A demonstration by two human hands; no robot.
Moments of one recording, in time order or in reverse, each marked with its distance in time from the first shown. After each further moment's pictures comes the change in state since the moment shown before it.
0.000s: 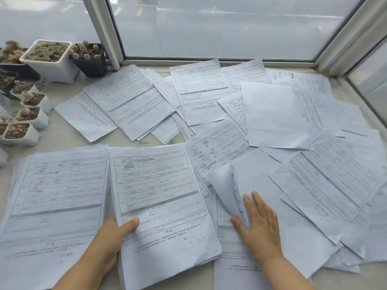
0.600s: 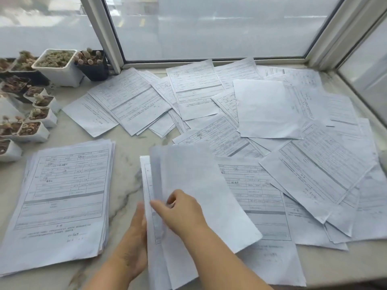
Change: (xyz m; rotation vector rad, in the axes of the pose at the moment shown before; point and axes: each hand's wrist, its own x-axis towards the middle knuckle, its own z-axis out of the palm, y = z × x) left_hand -0.051 -0.028 0.053 -0.293 -0.291 -0.106; right_hand -0.031 -0.165 -0.021 0.496 -0.447 0.062
